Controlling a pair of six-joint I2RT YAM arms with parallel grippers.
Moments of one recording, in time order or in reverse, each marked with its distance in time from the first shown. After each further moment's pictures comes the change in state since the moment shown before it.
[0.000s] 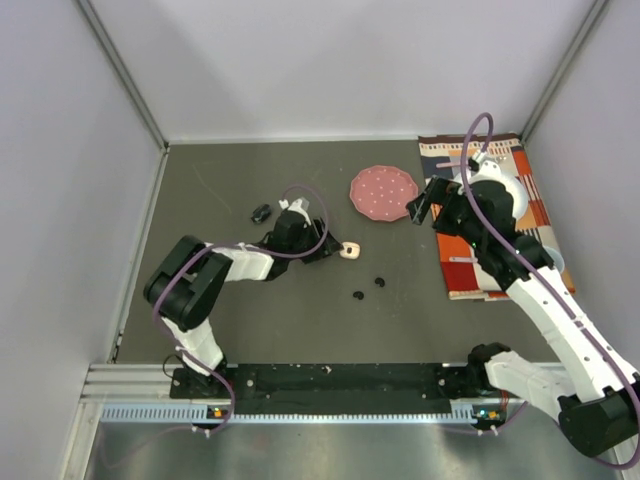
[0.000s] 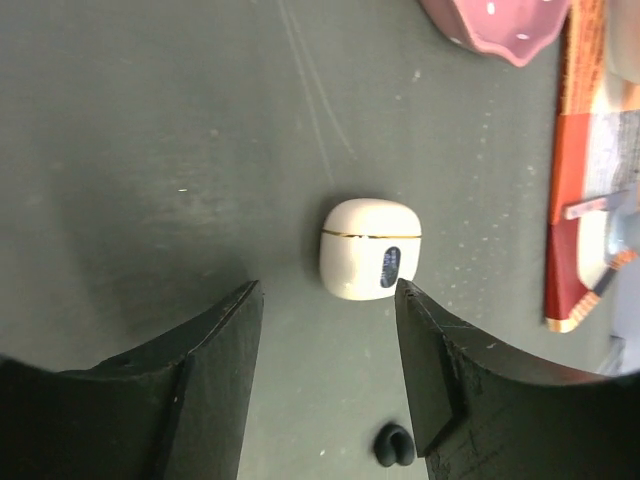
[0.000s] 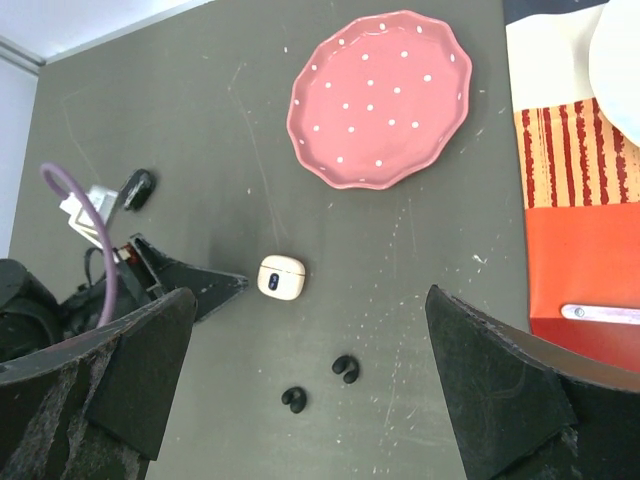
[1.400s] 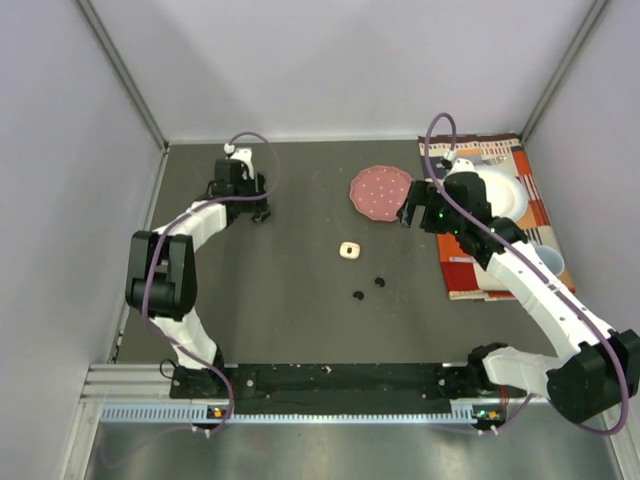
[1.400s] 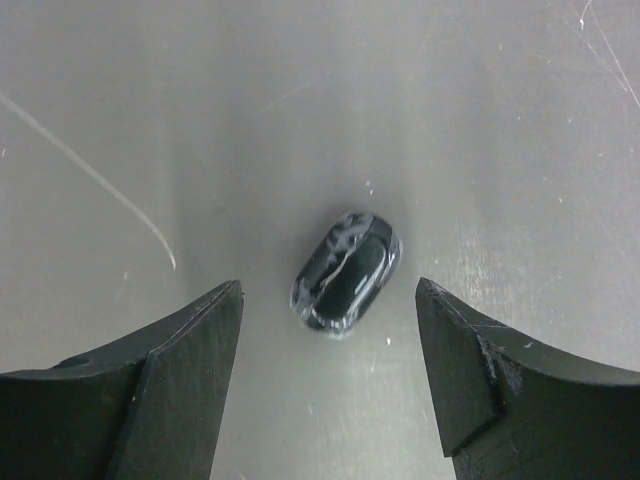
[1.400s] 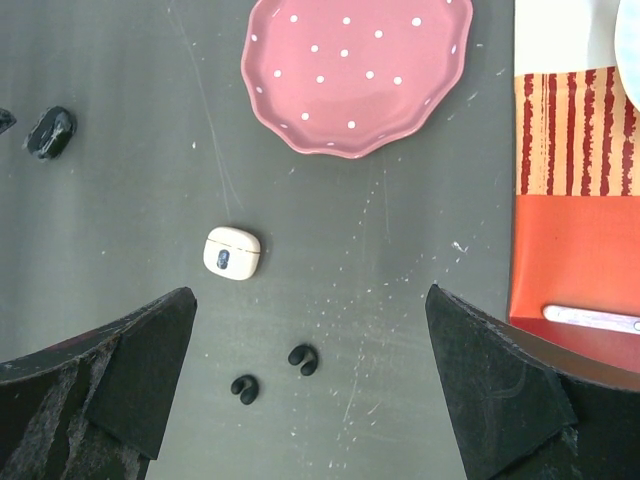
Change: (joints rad) left arm 0.433 -0.061 0.332 -0.482 -0.214 0.750; right arm 0.000 0.183 0.015 0.002 -0.030 -0.098
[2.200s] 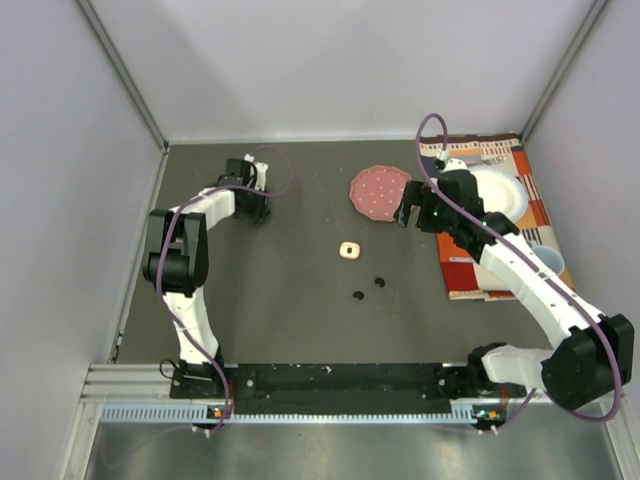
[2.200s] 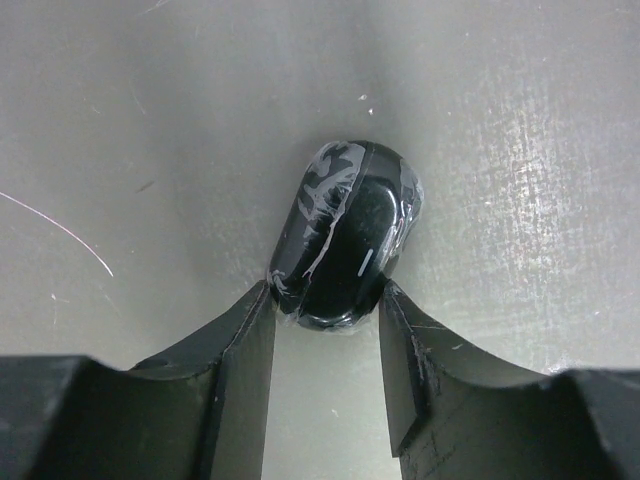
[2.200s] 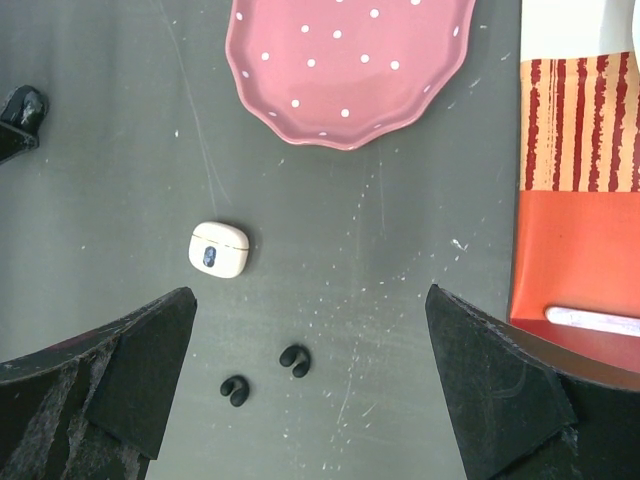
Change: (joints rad) left arm 0.008 0.256 0.230 -0.298 0.086 0.212; right arm 0.000 0.066 0.013 0.001 -0.003 -0.010
